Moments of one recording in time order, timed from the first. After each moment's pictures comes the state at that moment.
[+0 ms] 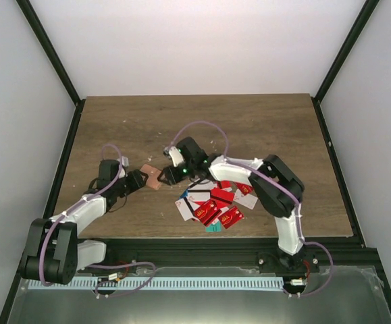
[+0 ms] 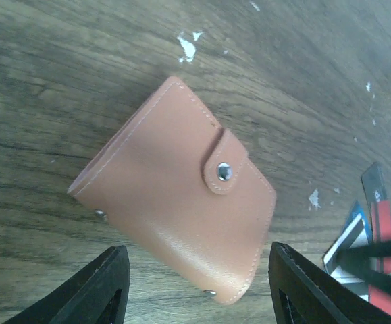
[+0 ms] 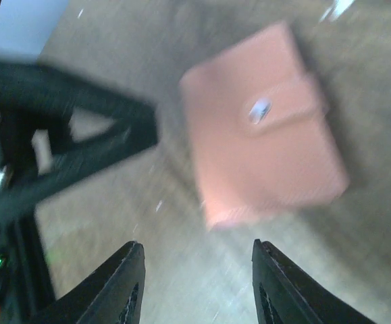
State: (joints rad) left arm -0.14 1.21 0.42 0.01 0.35 -0.61; right arm 0.84 1.94 1.22 -0.06 -0.51 0.36
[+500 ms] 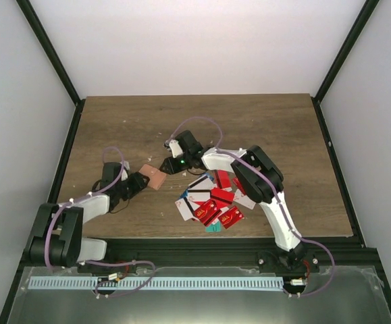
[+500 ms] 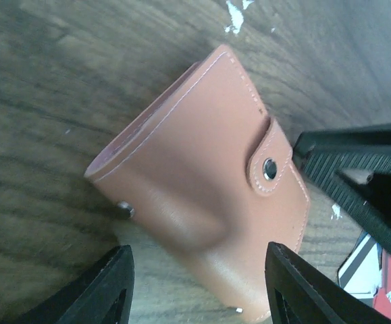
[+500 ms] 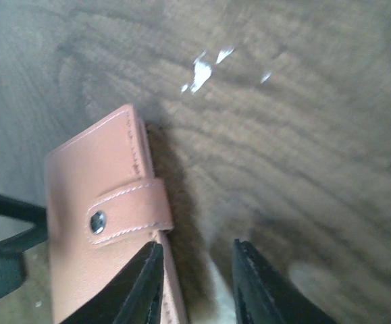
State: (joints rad) left arm -0.14 1.31 0.37 0.11 0.35 -0.74; right arm 0.75 2.26 1.55 -0.10 -0.46 0.33
